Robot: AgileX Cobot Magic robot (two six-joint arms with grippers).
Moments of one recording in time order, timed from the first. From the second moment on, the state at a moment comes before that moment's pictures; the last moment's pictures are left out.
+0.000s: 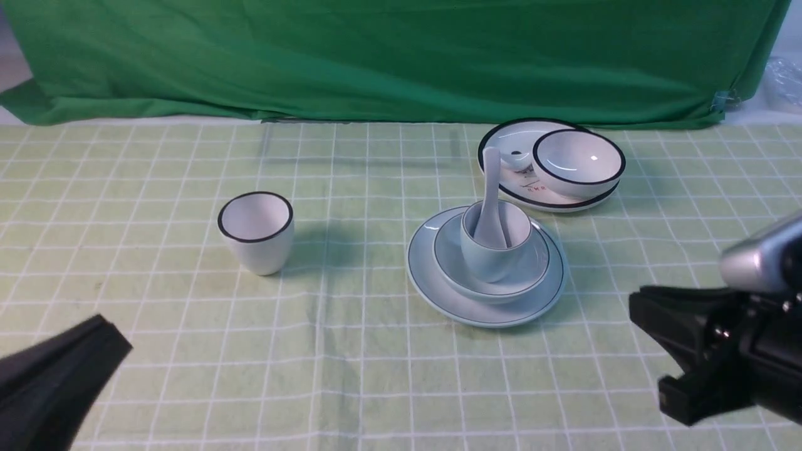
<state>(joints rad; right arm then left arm) 0.56 0.84 -0.47 0.05 0.06 0.06 -0.69 0.19 -0.11 -0.06 -0.18 0.19</state>
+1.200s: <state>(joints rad) 0.08 0.00 0.01 0.06 0.25 -0.20 -0.69 0.19 0.01 -0.01 0.21 0.21</state>
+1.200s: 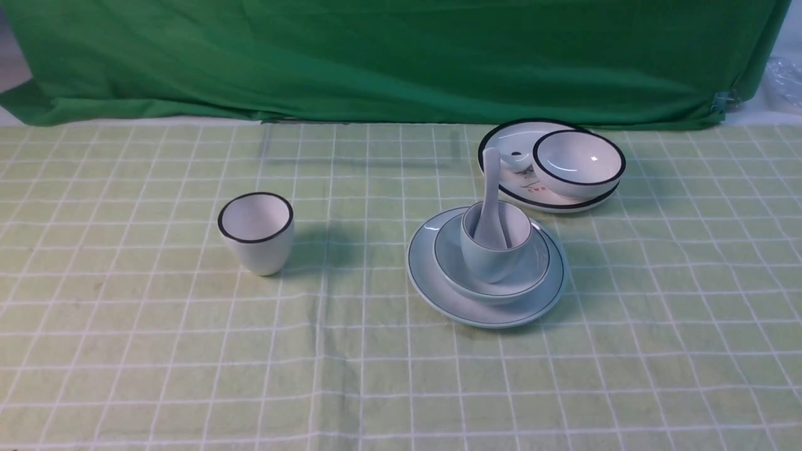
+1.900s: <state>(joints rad) 0.08 0.00 0.01 0.06 0.25 -0.20 -0.68 0.18 0.01 -0.02 0.12 0.21</state>
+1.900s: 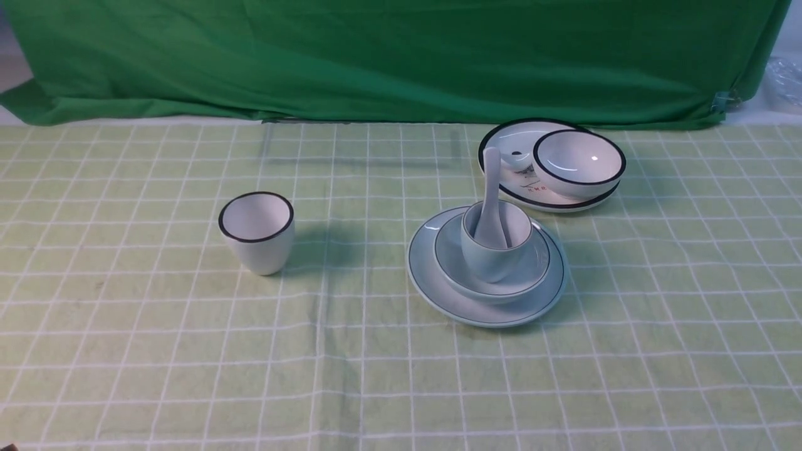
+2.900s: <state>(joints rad) 0.08 0.00 0.01 0.06 0.25 -0.20 -0.02 0.00 0.01 -0.15 0.23 0.10</state>
